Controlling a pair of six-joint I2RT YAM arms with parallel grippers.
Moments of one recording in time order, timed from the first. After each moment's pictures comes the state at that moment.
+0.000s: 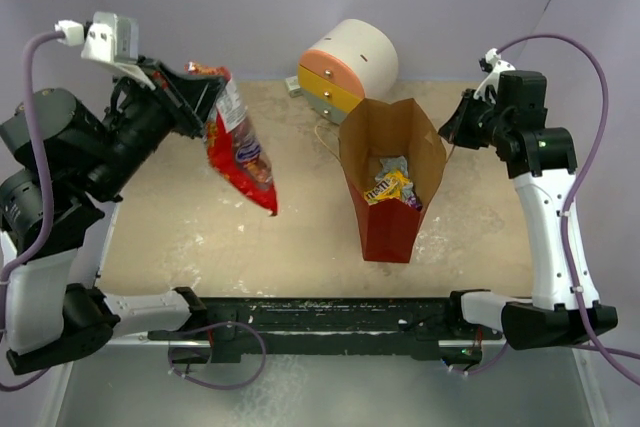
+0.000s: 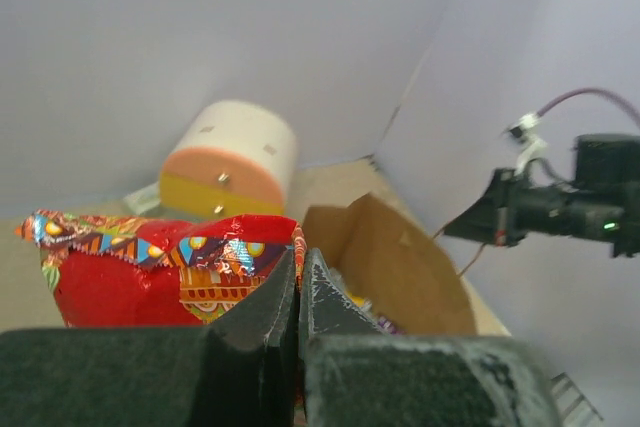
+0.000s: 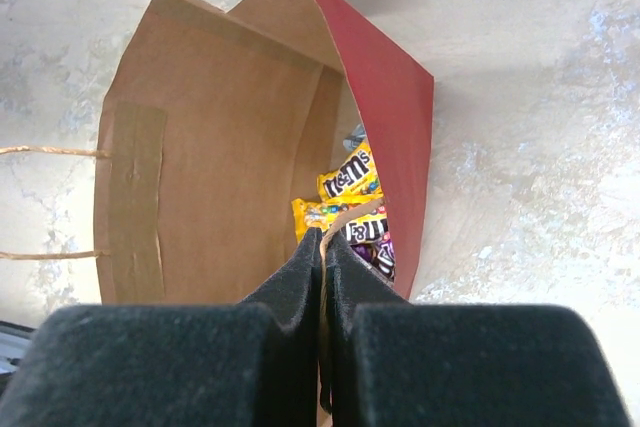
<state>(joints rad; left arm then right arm) -0.83 1.20 2.15 -0.79 -0.28 -0.28 0.06 1.23 1.59 -0.98 -0.18 0.29</state>
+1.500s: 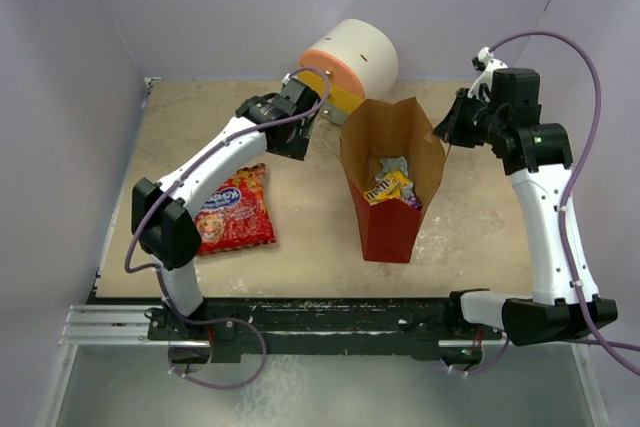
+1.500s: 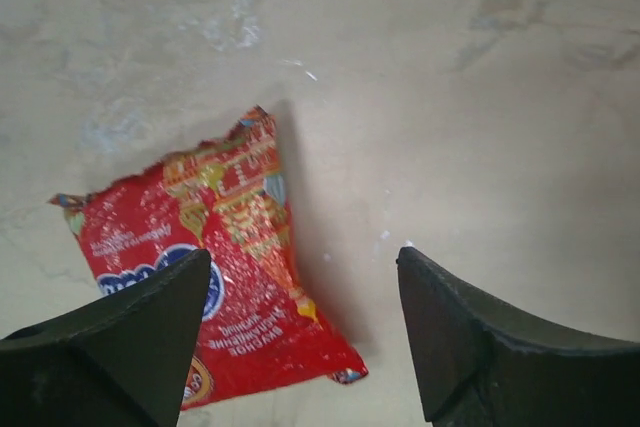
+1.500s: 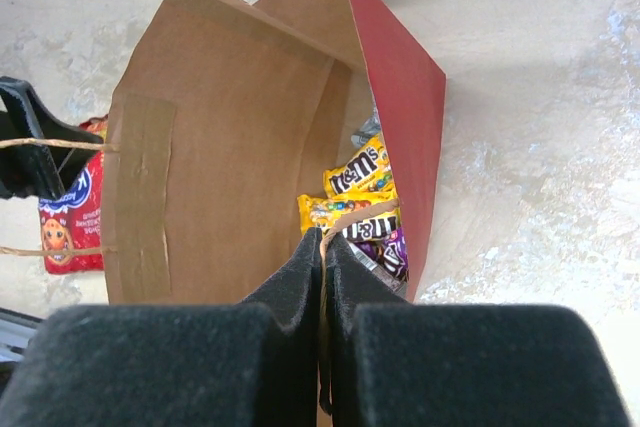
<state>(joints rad) -0.62 1.81 1.77 -1.02 -0.47 -0.31 0.10 1.26 1.61 -0.98 -0.18 0.28</state>
